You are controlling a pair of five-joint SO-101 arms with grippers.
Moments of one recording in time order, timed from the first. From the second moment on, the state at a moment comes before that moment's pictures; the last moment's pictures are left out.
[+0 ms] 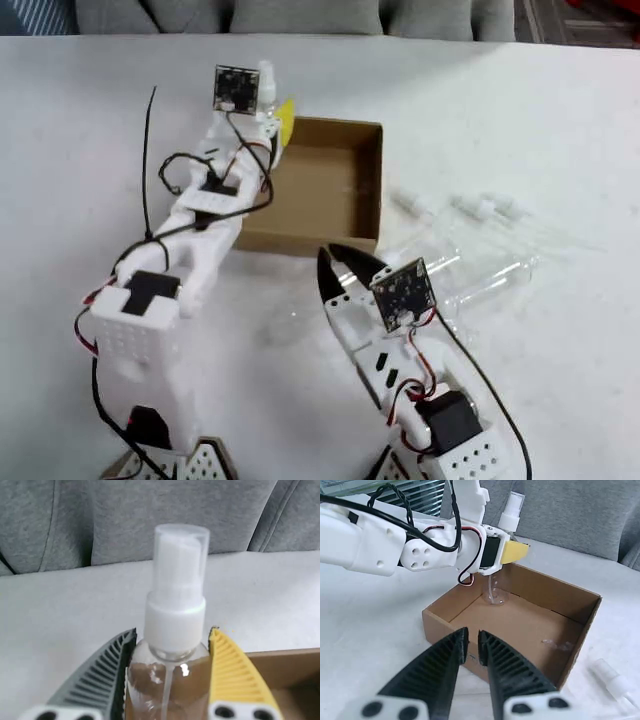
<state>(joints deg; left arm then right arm) 5.0 29.5 14.2 -16.6 3.7 -30.4 -100.1 87.1 35.8 4.1</state>
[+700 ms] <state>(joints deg) 5.1 31.5 11.9 -16.6 3.6 -30.4 -100.1 87.1 35.8 4.1</state>
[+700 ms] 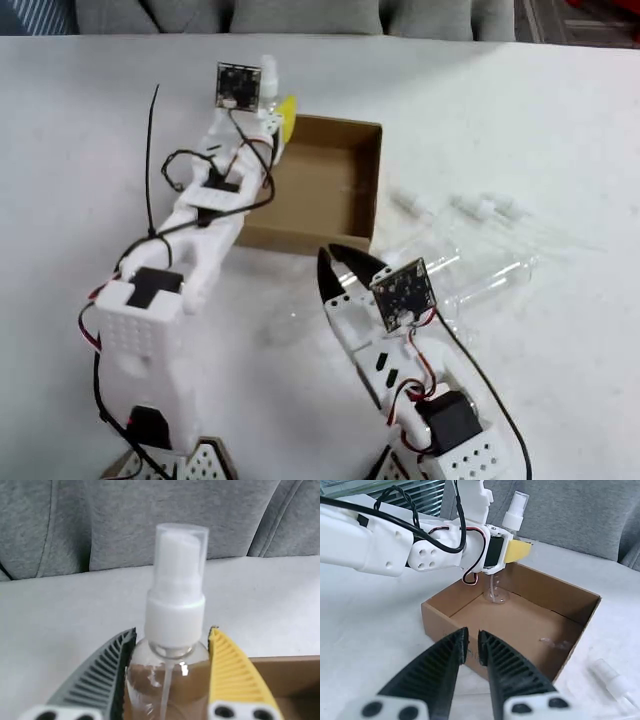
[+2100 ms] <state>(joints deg) 4.9 25.7 19.0 -15.2 3.5 -30.4 -100.1 87.1 35.8 4.4</state>
